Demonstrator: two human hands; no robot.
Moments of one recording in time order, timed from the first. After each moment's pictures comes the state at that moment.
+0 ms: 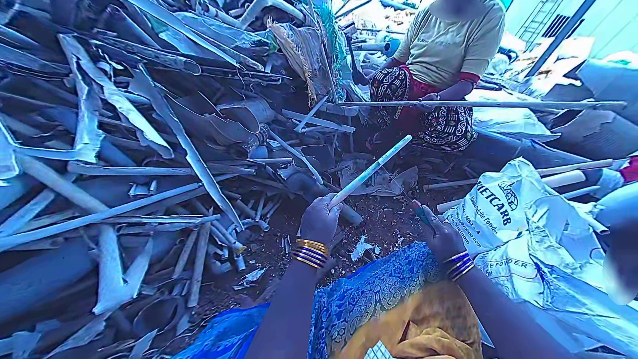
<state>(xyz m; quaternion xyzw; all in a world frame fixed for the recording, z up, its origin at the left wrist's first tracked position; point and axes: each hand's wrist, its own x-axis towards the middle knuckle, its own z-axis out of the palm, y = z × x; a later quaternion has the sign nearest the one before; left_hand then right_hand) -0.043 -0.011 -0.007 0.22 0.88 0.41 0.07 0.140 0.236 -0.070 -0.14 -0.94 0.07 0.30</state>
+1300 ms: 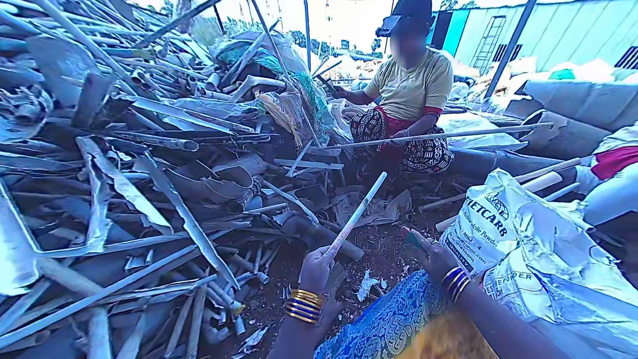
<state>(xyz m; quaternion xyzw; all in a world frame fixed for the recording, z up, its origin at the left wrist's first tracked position) -0.043 -0.008 -0.022 0.10 0.74 0.63 0.22 0.132 0.244 -0.057 -0.23 -0.95 0.12 0.16</state>
